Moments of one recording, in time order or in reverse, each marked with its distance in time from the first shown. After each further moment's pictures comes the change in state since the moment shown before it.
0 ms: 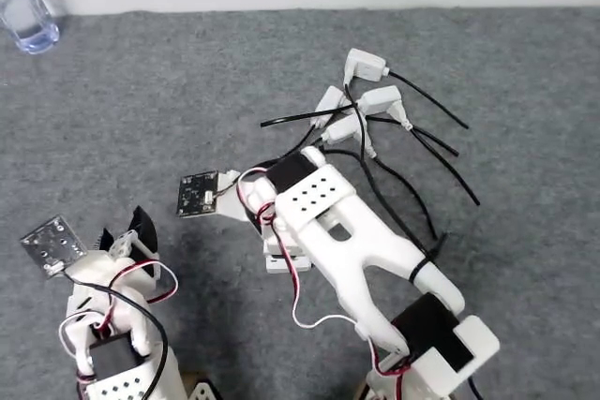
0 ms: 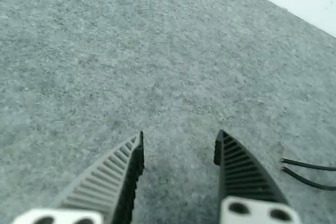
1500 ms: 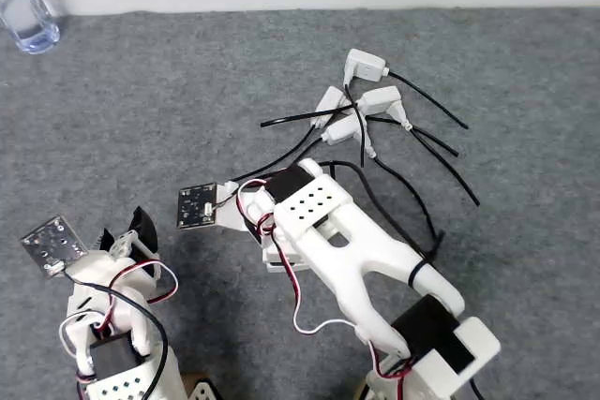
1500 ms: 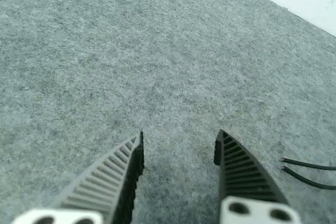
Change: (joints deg) left arm 0.0 0.0 0.0 0.1 0.0; right arm 0.0 1.0 5.3 -5.6 1.1
